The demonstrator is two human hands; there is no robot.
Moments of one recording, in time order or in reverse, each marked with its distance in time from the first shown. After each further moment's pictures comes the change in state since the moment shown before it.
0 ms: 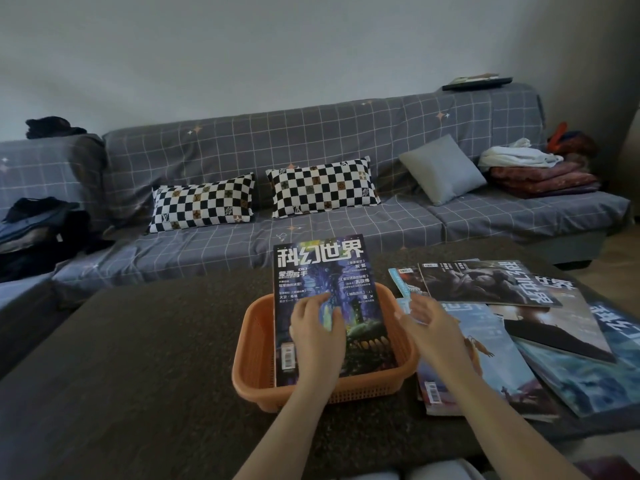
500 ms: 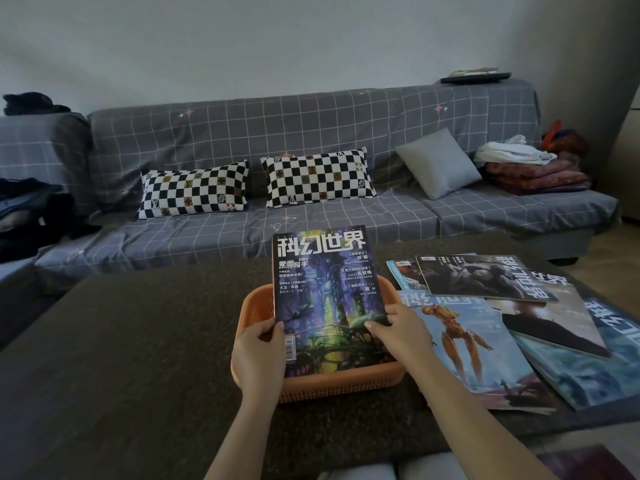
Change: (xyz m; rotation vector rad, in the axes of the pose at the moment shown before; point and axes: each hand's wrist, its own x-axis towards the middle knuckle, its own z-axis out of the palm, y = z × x) left_hand 0.007 -0.056 -0.061 0.094 0.155 -0.259; right_hand 0.005 -0.003 0.047 -0.236 -0.153 0.101
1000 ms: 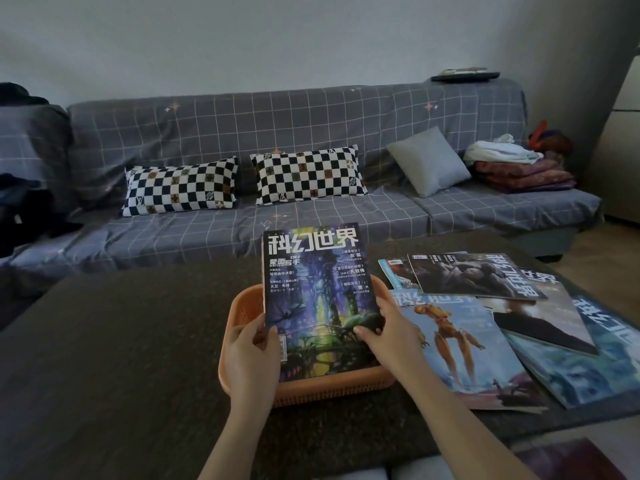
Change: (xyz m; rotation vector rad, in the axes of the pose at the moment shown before) left_hand -0.003 -0.004 0.003 0.064 -0.034 0.101; right_hand -0.007 -0.001 0.005 -0.064 0.060 -0.174
